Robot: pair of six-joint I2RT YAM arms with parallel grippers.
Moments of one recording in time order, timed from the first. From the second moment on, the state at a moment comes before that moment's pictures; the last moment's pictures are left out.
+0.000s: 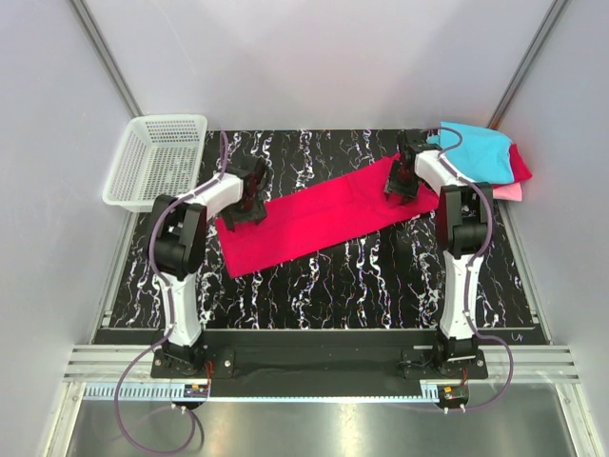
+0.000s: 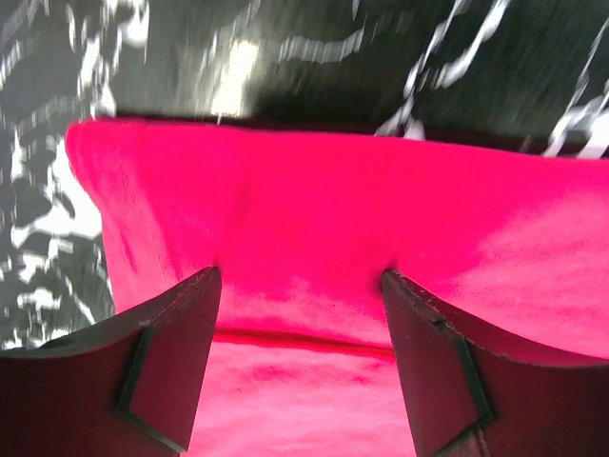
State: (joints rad) left arm -0.31 2.04 1.48 -0.79 -0.31 -0.71; right arm 0.12 2.25 1.80 -0.75 0.05 0.44
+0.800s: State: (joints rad) left arm -0.82 1.80 1.13 -0.77 -0.24 -0.85; right arm 0.13 2.63 2.50 -1.04 0.01 0.36
